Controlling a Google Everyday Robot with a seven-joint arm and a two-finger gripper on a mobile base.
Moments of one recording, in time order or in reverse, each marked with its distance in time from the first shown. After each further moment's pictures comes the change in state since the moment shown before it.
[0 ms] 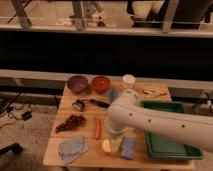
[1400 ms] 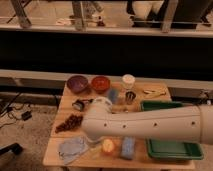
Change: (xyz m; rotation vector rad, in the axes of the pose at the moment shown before) arm -0.094 0.002 0.023 0.013 0.007 -0.113
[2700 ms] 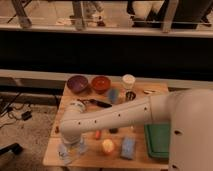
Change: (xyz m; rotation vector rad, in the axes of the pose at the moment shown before) arm -0.083 -0.035 0.075 -0.061 -0.114 -0.090
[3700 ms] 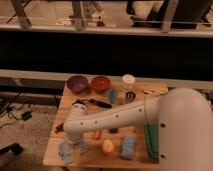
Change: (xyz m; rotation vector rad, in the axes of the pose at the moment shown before) arm 0.023 -0.006 0.046 -0.036 -0.004 0.046
